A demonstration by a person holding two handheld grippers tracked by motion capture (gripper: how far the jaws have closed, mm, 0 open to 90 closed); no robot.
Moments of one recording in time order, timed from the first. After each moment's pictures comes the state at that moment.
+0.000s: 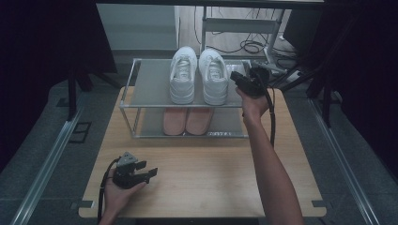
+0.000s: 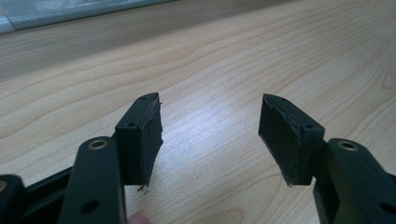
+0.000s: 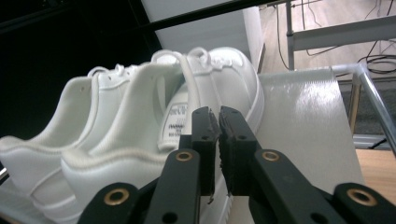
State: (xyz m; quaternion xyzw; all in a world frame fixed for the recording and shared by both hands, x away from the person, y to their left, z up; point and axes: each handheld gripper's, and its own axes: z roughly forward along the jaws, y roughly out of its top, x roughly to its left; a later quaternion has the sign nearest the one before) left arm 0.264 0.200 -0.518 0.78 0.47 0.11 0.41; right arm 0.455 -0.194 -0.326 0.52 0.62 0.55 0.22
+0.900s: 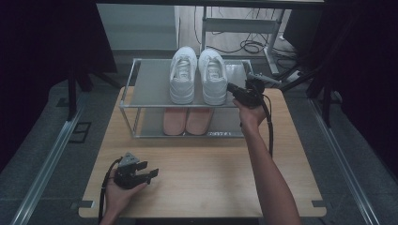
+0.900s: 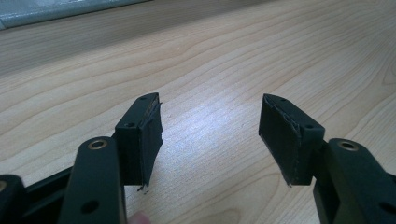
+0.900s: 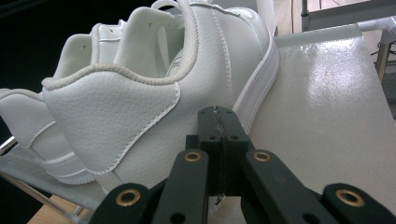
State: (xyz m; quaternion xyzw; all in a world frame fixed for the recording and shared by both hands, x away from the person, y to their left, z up) left arm 0.263 0.198 -0.519 0.78 0.47 0.11 0.41; right arm 0.446 -0.190 -0.355 0.52 0.64 0.54 0.19
